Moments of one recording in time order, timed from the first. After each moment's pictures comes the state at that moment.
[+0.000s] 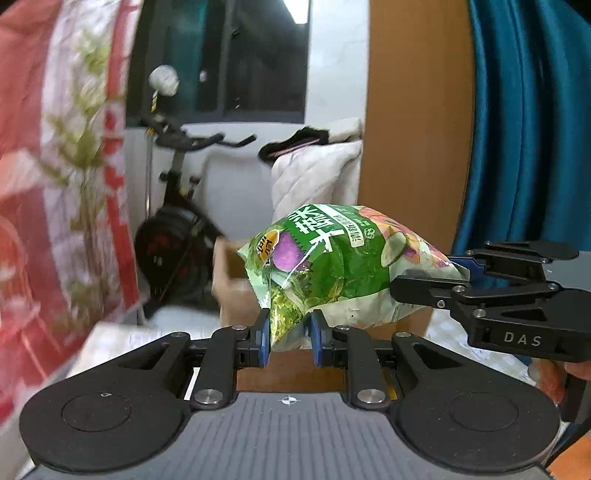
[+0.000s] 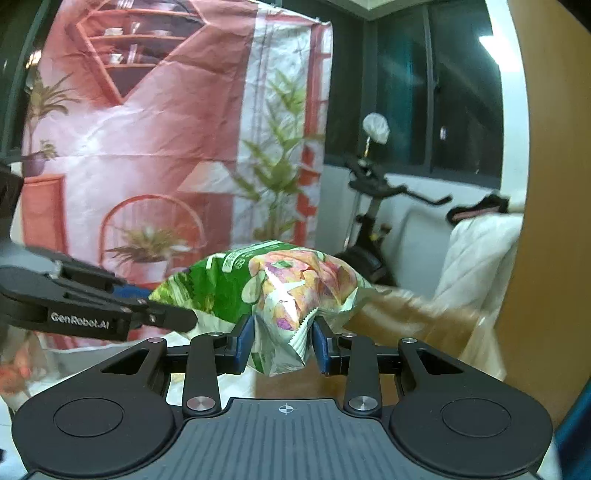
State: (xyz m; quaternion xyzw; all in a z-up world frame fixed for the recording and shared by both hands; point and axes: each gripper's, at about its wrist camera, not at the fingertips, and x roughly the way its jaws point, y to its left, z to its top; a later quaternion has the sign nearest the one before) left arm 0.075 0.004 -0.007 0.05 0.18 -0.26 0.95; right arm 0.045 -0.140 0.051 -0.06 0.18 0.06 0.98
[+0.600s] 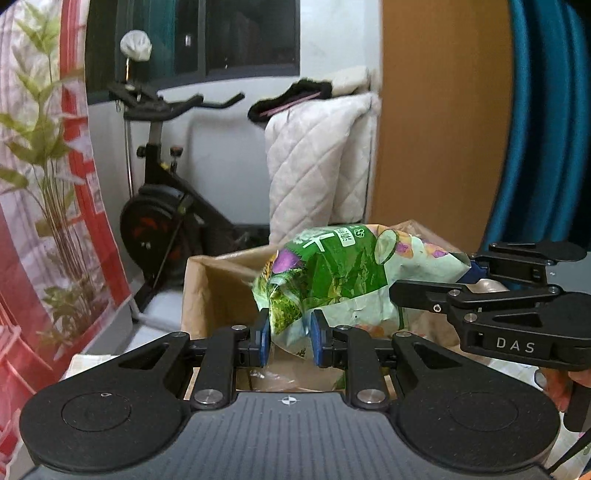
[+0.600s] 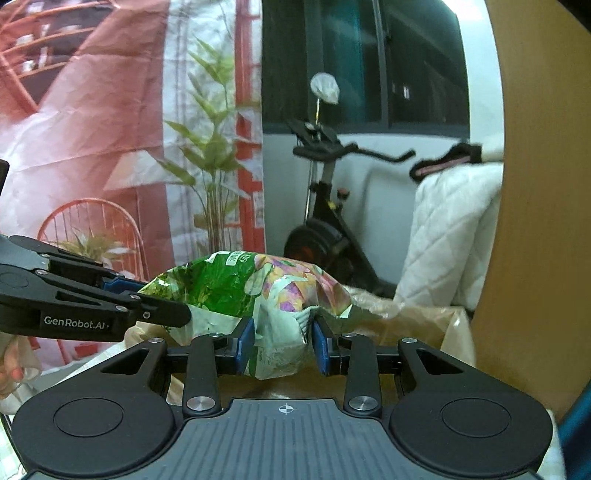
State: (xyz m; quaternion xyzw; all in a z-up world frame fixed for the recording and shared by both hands) left arm 0.215 -0.061 -0.014 0.10 0.26 -0.26 0.93; right arm 0.183 -0.244 0.016 0.01 0.24 0.01 0.97
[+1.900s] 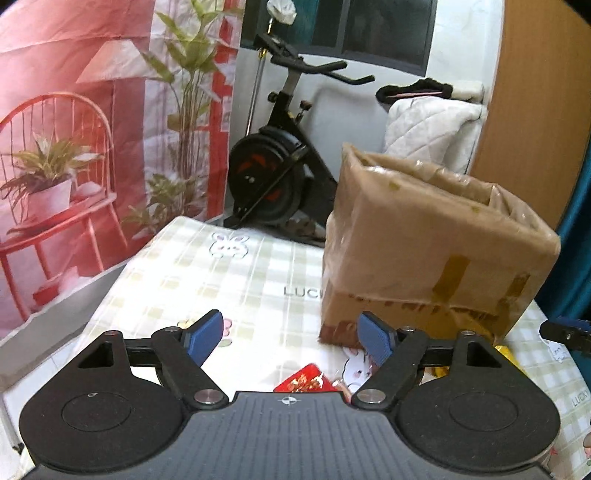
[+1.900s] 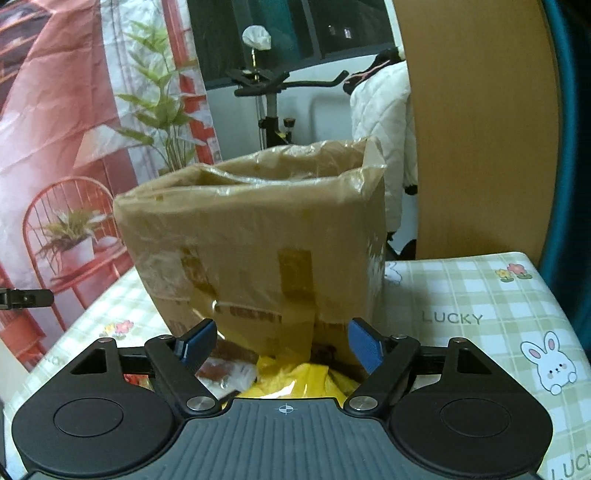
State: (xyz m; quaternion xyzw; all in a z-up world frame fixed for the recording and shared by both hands) left arm 0.089 0.070 -0.077 -0.03 0.30 -0.09 0.95; right arm 0.027 -0.252 -0.078 0.11 0.31 -0.05 0.94
